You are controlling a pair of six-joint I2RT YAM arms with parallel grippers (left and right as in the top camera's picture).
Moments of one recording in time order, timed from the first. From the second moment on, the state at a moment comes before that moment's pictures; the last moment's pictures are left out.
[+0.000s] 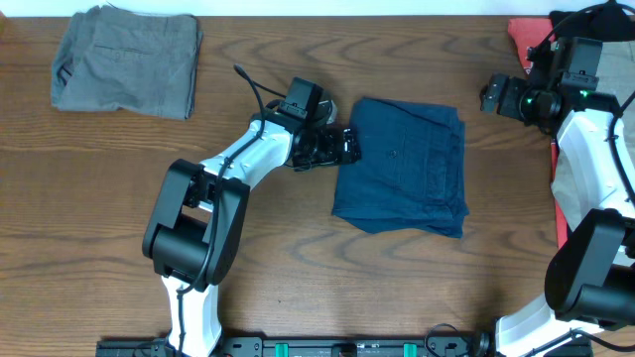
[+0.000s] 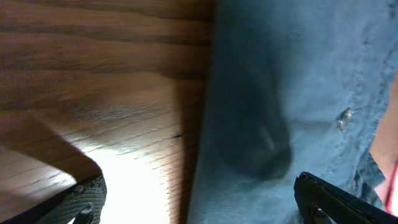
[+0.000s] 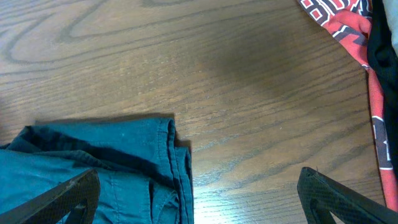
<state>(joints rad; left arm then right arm) -0.42 2.05 1.35 -0.48 0.49 -0.46 -0.19 1.79 1.39 -0.57 -0.18 0.13</state>
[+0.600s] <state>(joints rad) -0.49 2.16 1.36 -0.37 0.67 -0.45 -0.19 1.79 1.39 -0.57 -0.18 0.13</state>
